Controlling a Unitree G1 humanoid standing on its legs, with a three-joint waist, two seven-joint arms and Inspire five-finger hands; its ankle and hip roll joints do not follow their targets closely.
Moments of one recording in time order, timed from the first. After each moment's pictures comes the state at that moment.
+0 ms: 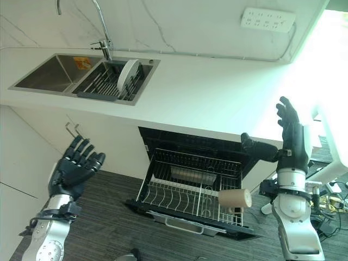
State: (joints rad) left arm 0.21 0.37 0.04 -0.13 -0.77 -0.12 0.03; right arm 0.04 -0.61 -0.22 -0.26 0.20 0.00 -0.30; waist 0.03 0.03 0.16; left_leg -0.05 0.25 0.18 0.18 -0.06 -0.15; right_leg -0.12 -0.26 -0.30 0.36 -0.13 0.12
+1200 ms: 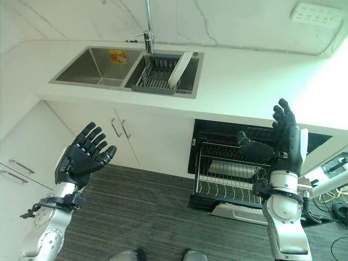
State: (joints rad) left arm 0.11 0.41 0.06 -0.16 -0.70 -0.04 -0.03; right arm 0.08 -0.50 -0.21 -0.25 0.24 -0.03 -0.29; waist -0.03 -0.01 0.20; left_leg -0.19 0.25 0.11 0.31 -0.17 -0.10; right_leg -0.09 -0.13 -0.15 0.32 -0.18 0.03
